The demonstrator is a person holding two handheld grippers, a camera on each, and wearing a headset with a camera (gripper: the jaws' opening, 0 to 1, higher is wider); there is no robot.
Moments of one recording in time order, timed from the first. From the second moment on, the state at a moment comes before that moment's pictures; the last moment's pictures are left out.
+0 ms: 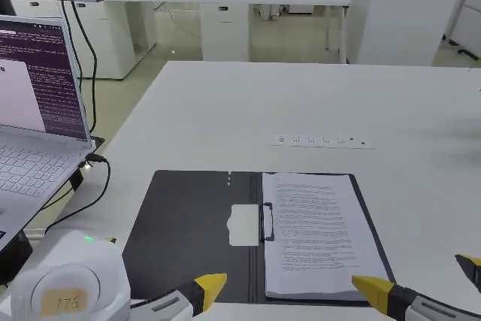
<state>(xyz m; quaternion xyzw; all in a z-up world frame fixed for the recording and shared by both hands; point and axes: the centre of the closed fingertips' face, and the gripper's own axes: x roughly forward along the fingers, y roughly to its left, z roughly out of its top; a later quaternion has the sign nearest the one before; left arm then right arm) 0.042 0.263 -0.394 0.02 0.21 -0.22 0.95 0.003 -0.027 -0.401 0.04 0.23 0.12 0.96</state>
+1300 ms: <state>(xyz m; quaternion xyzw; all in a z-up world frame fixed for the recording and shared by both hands) 0.043 0.250 -0.405 0.02 0.23 -0.24 0.94 0.004 -0.030 -0.407 0.05 0.24 0.12 0.96</state>
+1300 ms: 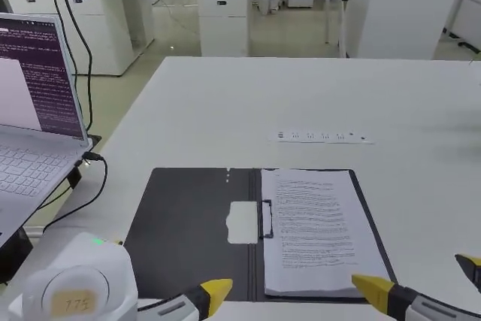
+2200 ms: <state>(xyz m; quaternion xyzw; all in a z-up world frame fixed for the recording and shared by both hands) 0.071 0.168 -0.428 0.07 0.24 -0.33 0.91 0.004 -0.031 -0.408 0.05 0.24 0.11 0.96</state>
